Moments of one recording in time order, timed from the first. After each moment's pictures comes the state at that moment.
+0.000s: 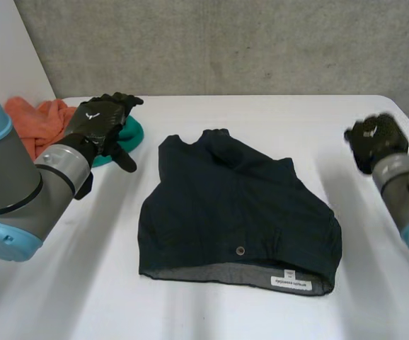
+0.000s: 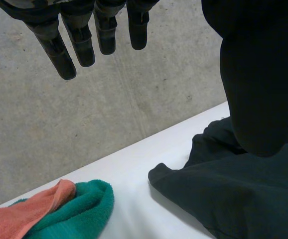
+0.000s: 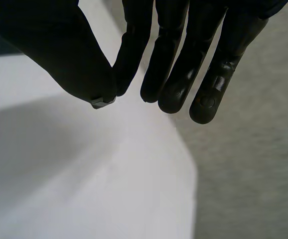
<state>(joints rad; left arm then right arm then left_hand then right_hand) 4.38 -1.91 -1.52 3.38 -1.42 3.20 1.75 -1.08 1.46 -0.25 1.54 2.36 0.19 0.20 0.21 0.20 0.05 1.00 1.18 1.18 1.19 0.99</state>
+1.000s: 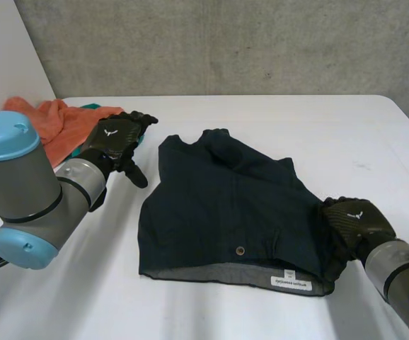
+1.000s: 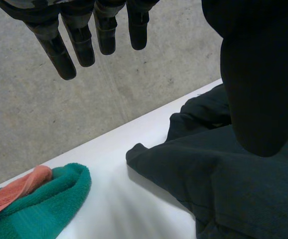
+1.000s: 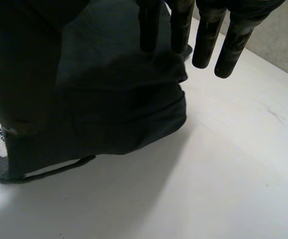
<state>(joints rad) 4.34 -1.98 -1.52 3.38 -1.42 3.24 1.87 -1.42 1.96 -0.04 1.53 2.84 0.19 0.20 0.21 0.20 0.05 0.24 0.27 0.25 0.27 0.08</state>
